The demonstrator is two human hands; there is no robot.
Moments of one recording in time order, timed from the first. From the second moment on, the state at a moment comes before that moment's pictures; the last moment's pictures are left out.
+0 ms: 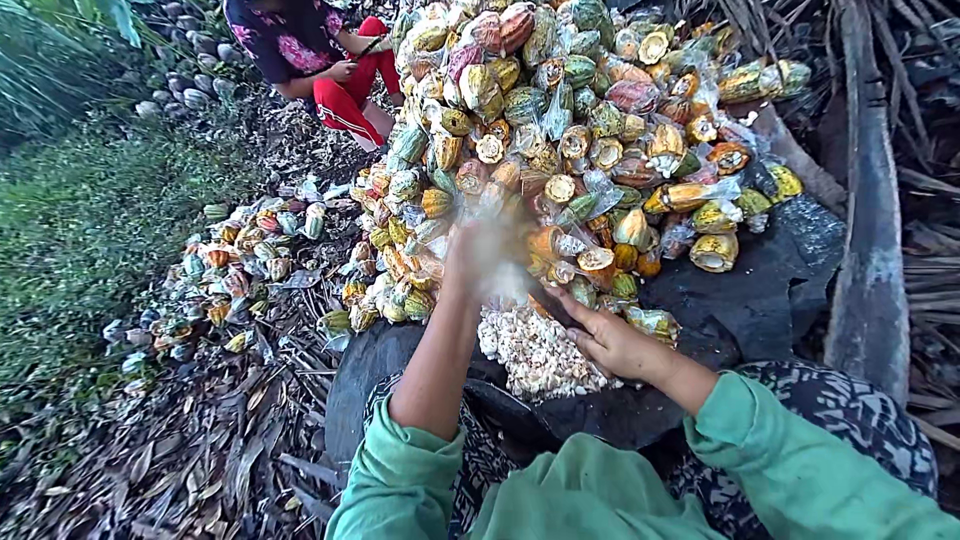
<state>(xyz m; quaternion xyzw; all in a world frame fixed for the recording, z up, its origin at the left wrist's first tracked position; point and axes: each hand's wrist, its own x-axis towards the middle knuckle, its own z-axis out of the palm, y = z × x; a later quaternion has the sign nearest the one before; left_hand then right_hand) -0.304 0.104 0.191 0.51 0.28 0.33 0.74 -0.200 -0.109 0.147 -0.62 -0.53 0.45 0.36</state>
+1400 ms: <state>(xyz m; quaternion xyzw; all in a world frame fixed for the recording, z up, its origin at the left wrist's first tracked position) -0.264 0.116 0.155 0.46 0.44 0.44 0.63 -0.184 -0.096 0.173 -0.77 -0.57 0.26 0.14</state>
